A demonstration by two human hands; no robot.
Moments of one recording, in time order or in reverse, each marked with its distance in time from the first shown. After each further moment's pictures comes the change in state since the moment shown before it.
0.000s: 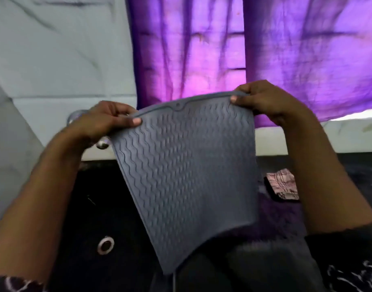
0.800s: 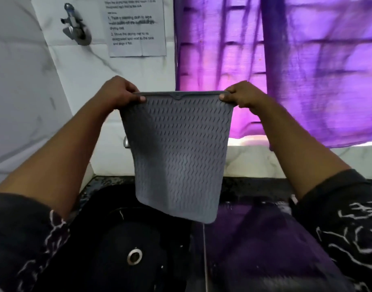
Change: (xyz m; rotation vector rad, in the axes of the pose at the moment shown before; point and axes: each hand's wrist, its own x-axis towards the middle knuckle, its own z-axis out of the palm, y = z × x) left_hand -0.001 0.026 -0.124 0.452 0.429 -0.022; right_hand 0.057 -0.094 0.043 -0.111 0.144 -0.084
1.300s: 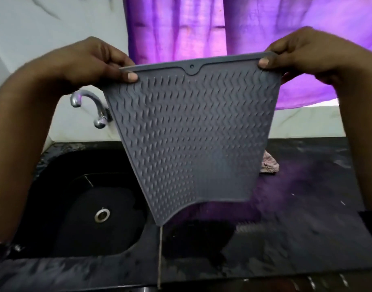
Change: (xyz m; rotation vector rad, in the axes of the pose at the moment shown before) left_hand -0.121 0.106 0.028 -0.376 -0.443 0.220; right_hand -0.174 0.037 -0.146 -0.069 -0.104 -0.001
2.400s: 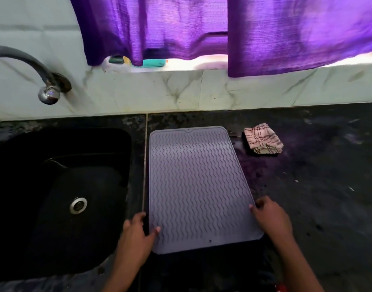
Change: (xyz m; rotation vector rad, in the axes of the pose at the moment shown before) left_hand -0.091 -0.164 0.320 0.015 -0.094 -0.938; right_hand -0.146 0.252 0.245 -0.296 -0.081 1.049
